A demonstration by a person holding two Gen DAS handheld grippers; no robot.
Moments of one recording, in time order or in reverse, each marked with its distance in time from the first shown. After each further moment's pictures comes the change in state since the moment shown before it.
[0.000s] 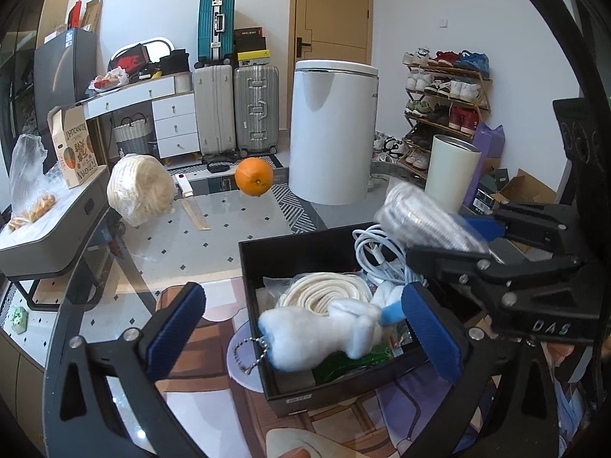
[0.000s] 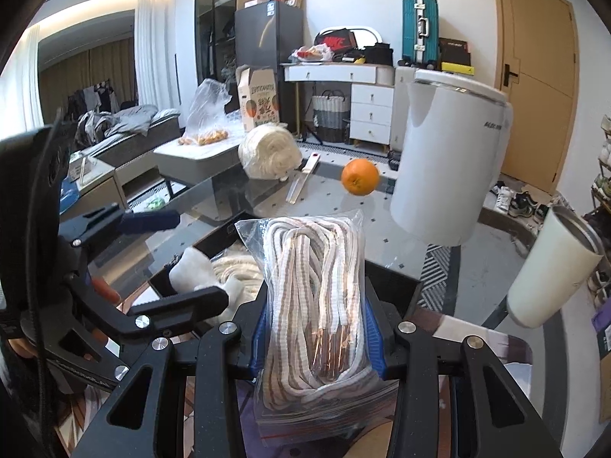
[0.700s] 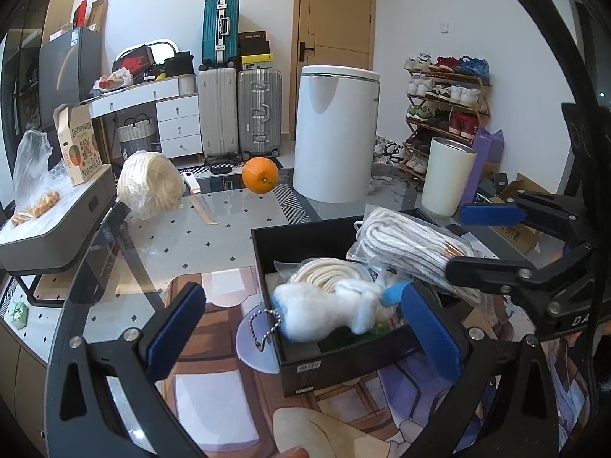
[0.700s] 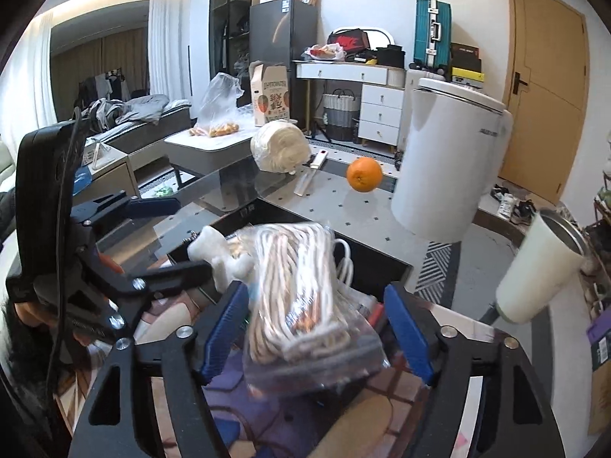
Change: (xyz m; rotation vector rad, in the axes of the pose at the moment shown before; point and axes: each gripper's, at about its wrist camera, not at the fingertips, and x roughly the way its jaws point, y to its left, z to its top) left arm -0.015 0.003 -0.009 -0.008 -0.016 0.007; right arm -0.033 -0.003 -0.012 -0.047 0.004 0.000
